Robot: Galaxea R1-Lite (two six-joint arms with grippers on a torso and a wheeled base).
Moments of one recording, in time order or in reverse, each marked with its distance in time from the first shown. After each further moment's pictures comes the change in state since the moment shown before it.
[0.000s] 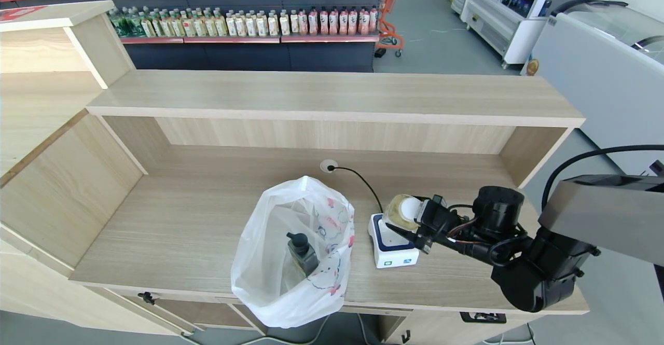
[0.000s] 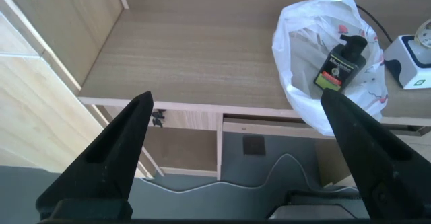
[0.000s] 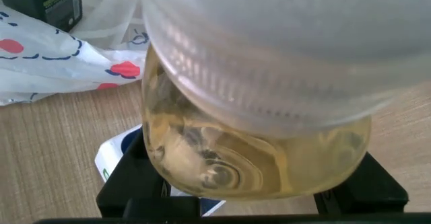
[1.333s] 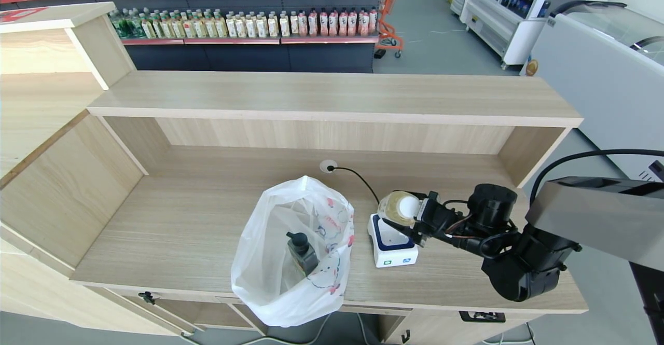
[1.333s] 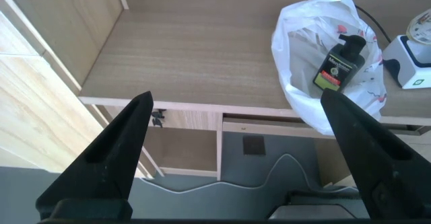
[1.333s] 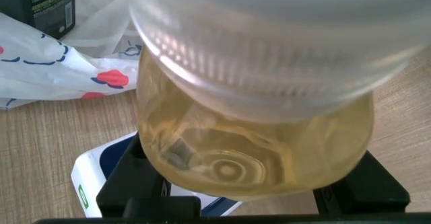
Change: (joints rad) left arm 0.000 0.000 0.000 0.000 0.000 0.001; right arm -0.035 0.092 -0.103 -0.013 0.096 -0.016
